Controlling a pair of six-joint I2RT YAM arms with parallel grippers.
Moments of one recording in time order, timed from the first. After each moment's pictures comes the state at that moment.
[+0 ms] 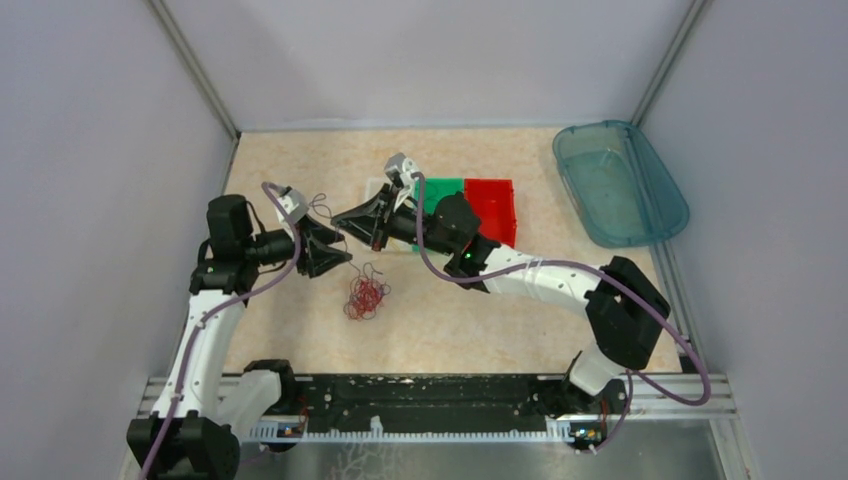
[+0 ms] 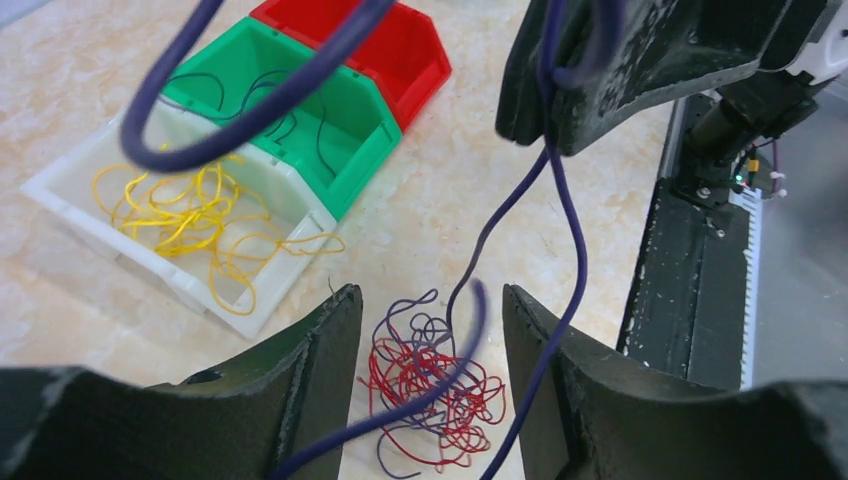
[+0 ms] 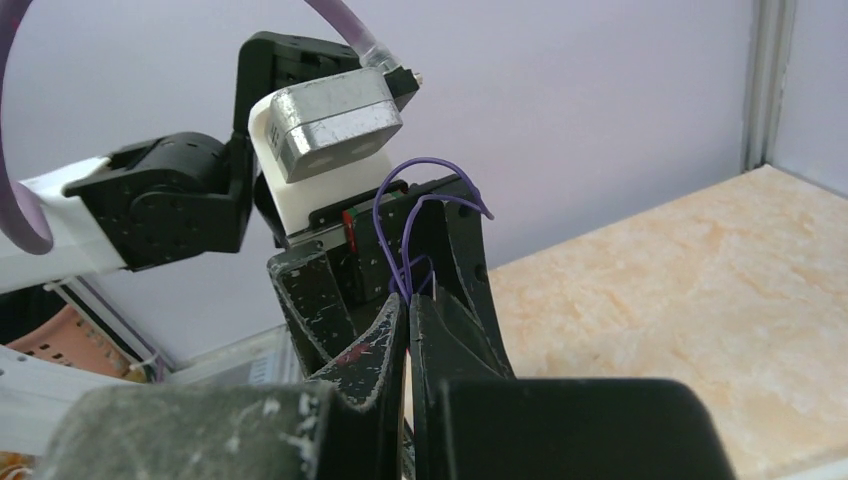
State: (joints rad) left arm 0.01 0.92 0.81 -0.39 1.12 0.32; right arm 0.97 1.58 1.09 0.76 -0.34 0.39
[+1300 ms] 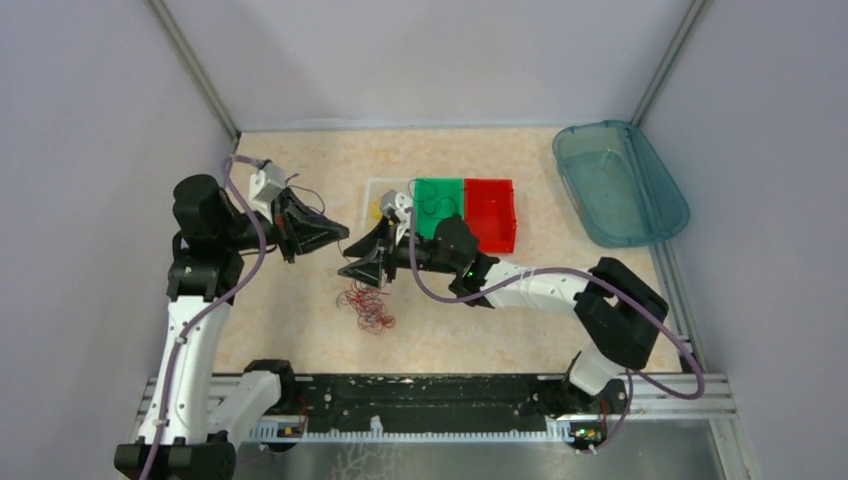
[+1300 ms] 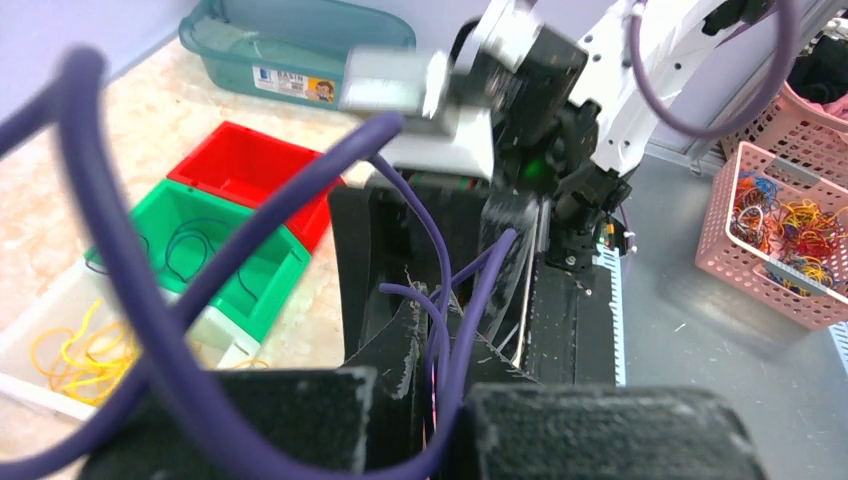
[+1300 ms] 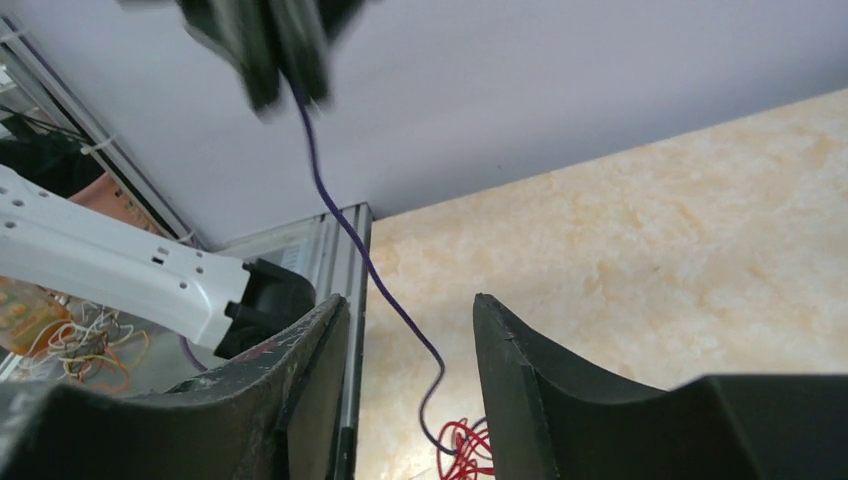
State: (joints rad) left arm -0.04 0.88 1.02 -0.29 1.30 -0.04; right arm 0.99 1.56 0.92 0.83 -0.50 0.35
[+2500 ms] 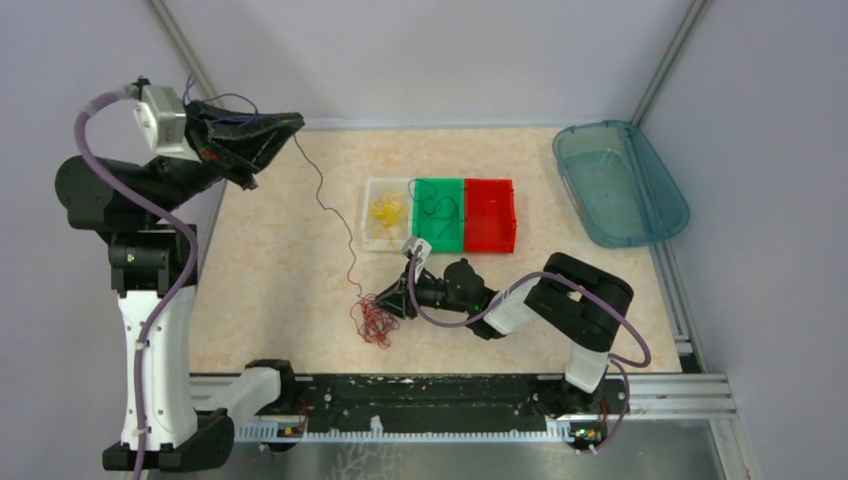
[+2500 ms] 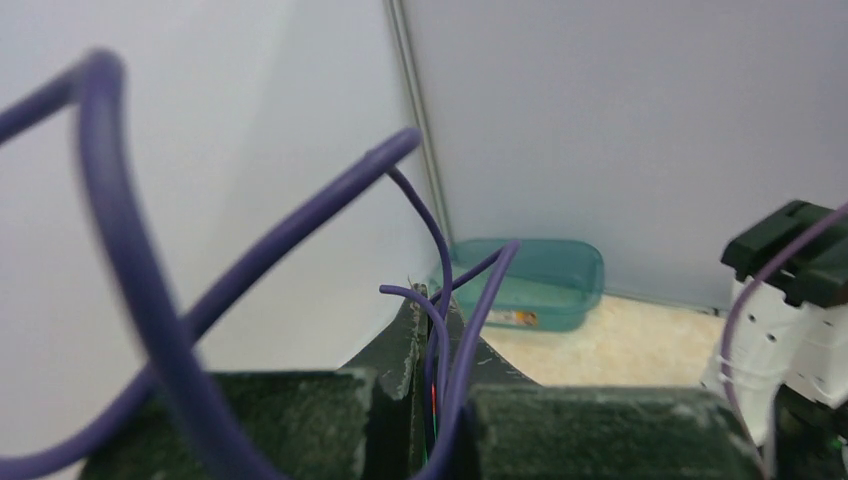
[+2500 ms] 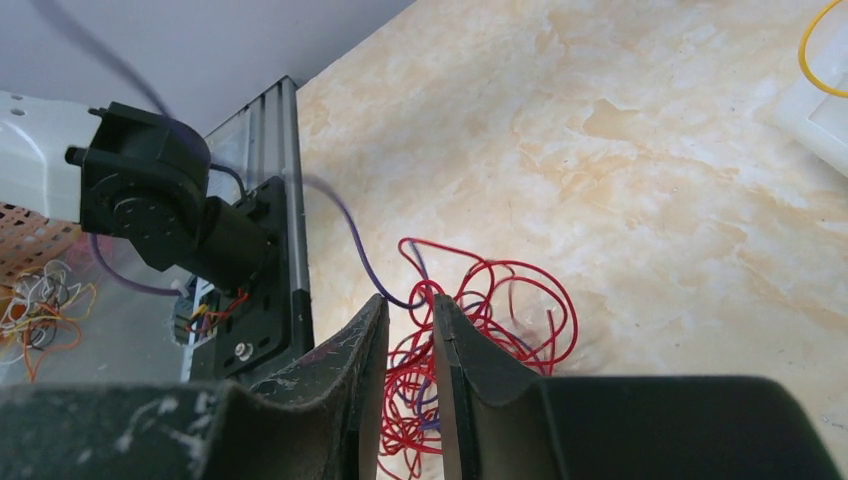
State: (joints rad) left arm -0.04 1.02 1.56 0.05 0.96 -0.30; right arm 1.00 1.76 0.58 1.12 -0.36 0.47
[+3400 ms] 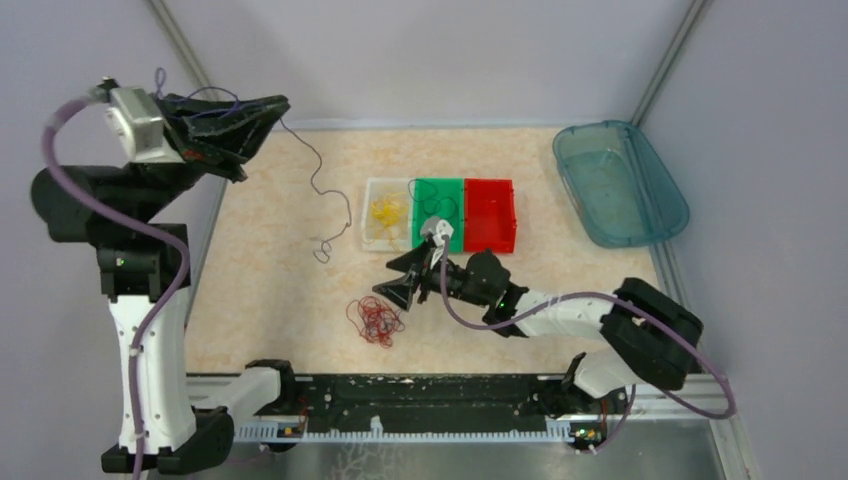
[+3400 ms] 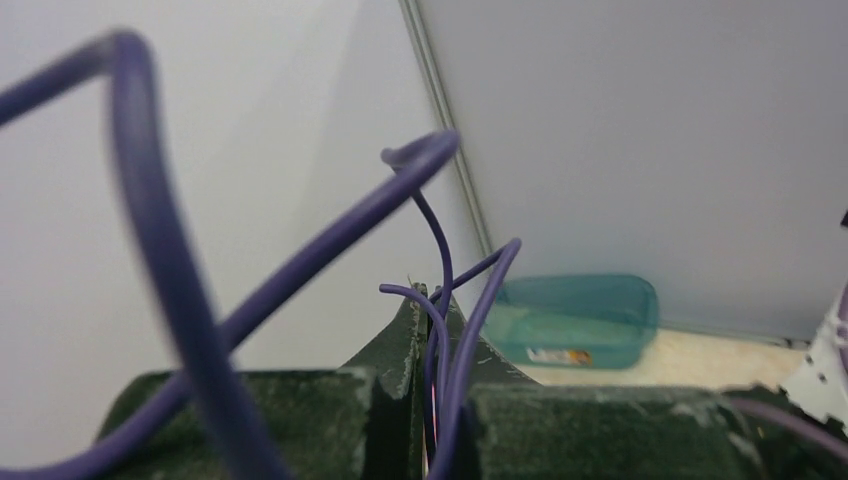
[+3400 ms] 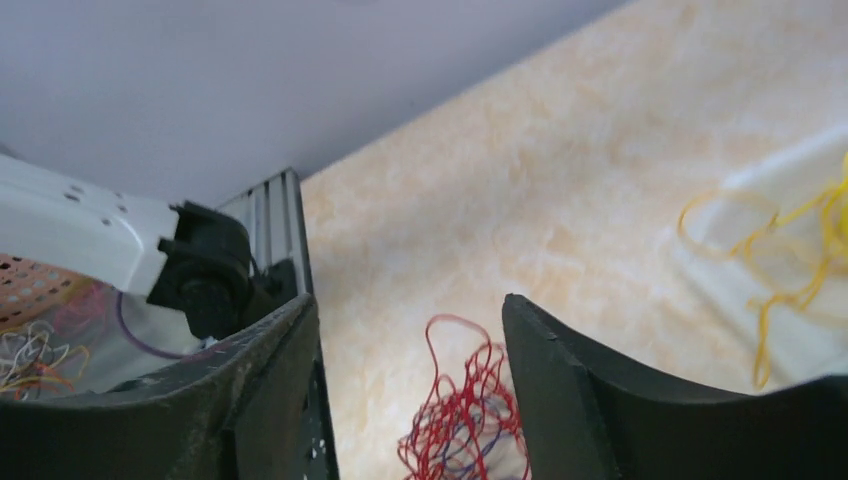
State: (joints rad) left arm -0.05 1.06 1.74 0.12 0.88 -0.26; right arm 1.00 1.47 0.54 0.96 -0.26 0.39
